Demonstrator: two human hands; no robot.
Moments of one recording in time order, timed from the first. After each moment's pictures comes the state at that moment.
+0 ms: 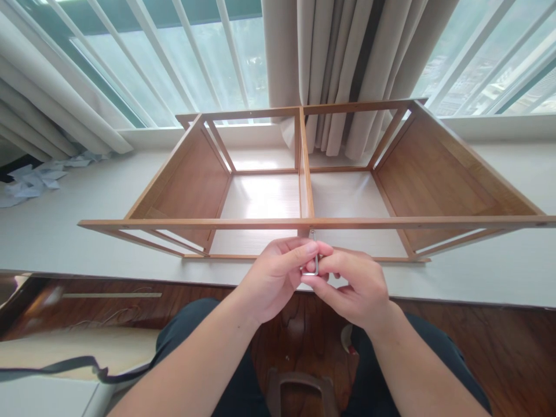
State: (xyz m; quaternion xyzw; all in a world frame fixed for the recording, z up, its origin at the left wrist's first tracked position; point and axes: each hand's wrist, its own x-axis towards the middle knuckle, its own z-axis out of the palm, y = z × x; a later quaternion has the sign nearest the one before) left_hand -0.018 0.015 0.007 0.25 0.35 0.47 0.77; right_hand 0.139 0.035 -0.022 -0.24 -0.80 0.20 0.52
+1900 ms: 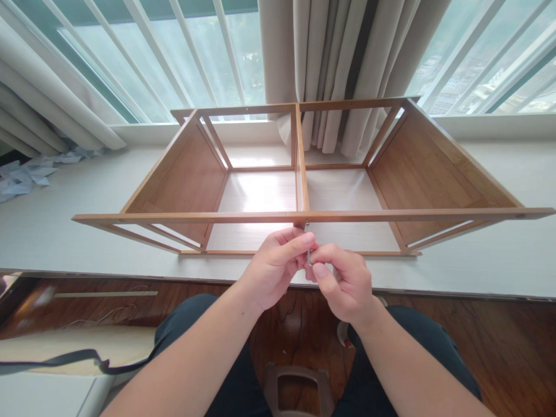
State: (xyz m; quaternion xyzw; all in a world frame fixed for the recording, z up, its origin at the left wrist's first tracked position) left_hand -0.014 0.020 -0.007 0.27 0.37 0.49 0.74; right_hand 0.136 0.025 -0.042 -0.26 -0.75 0.32 0.52
